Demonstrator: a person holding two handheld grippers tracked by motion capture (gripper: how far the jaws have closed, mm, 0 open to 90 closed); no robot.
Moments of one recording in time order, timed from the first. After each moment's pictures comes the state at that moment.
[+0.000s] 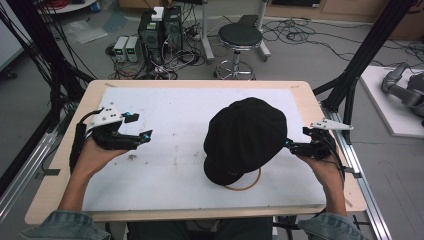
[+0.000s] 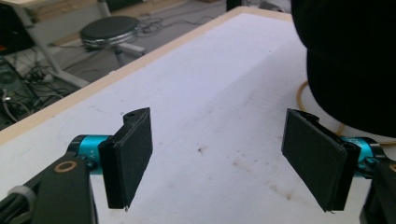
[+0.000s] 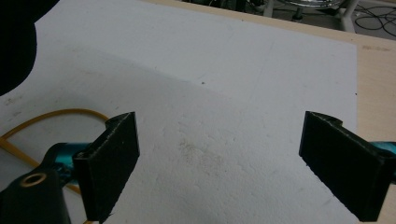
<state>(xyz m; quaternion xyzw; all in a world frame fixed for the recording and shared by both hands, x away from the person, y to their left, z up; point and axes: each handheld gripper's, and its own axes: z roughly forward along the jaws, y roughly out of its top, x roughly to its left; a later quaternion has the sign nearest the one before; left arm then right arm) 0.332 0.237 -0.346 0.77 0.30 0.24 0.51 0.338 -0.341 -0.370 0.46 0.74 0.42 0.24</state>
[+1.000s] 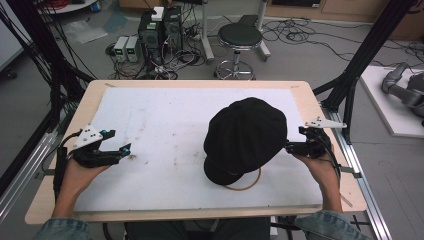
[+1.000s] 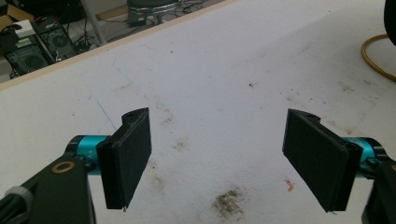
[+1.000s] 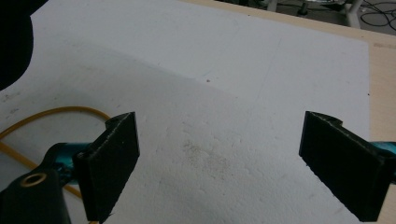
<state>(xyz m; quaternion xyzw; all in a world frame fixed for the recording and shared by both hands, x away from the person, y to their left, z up) 0.313 0.286 -0.397 0.76 0.36 0.27 0.47 0.345 -0.333 -0.373 0.46 0.75 0.42 0.24</state>
